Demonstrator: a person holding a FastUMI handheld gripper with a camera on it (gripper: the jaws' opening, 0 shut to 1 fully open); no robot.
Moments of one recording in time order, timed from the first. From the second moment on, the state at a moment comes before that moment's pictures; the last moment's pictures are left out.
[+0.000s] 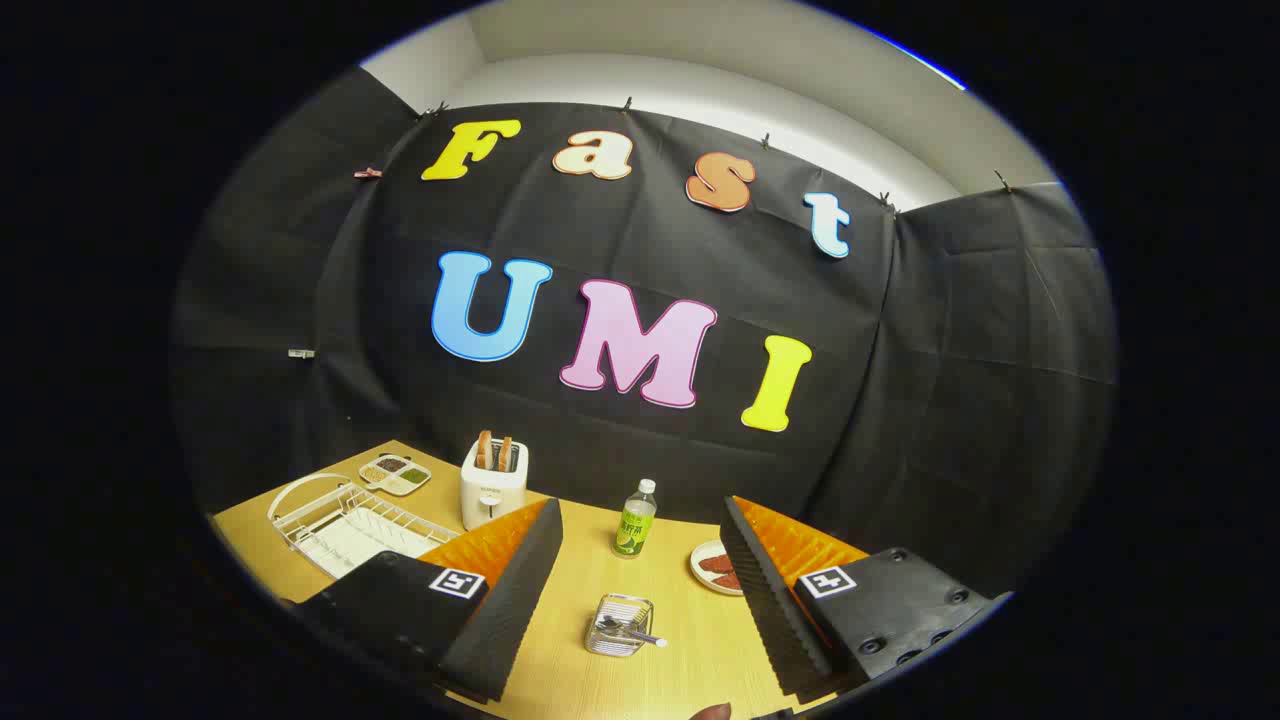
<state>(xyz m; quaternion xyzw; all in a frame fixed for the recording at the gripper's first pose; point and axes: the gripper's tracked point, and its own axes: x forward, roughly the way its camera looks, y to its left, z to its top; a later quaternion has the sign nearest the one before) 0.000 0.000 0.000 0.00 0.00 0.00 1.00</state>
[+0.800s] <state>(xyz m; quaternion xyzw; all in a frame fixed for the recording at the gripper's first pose) -0.005 -0.006 -0.003 0.02 0.01 -0.01 1.00</state>
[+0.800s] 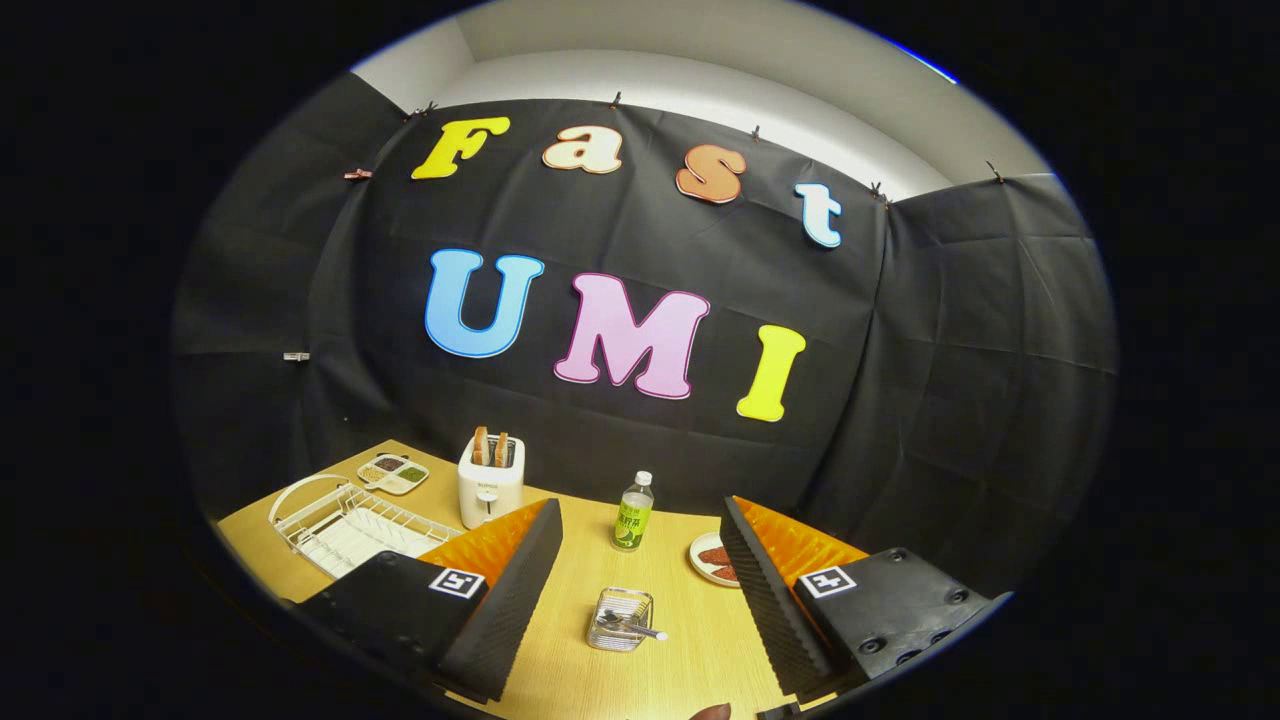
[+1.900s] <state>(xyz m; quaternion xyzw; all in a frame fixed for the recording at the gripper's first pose) 0.074 0.135 -0.061 0.02 0.22 0.10 0.97</state>
